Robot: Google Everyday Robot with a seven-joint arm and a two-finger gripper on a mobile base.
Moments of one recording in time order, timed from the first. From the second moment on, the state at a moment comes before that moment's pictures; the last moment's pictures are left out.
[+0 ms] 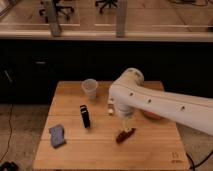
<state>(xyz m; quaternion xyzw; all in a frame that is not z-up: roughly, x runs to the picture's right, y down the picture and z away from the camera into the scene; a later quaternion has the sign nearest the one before) 0.077 0.146 0.688 -0.30 -0.04 -0.16 0.94</state>
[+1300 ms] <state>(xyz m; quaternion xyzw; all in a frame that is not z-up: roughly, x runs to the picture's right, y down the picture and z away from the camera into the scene) 0.012 0.170 0.720 -0.29 -0.09 -0.23 0.92</state>
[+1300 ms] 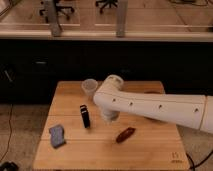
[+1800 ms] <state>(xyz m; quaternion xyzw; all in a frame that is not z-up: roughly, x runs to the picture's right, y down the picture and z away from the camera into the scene) -0.007 0.185 0.735 -0.30 -0.10 -0.25 0.91</state>
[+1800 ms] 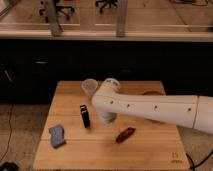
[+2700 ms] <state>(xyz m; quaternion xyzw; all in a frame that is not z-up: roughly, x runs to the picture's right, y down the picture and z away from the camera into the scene) -0.024 0.206 0.760 -0.30 -0.11 -0.27 0.91</state>
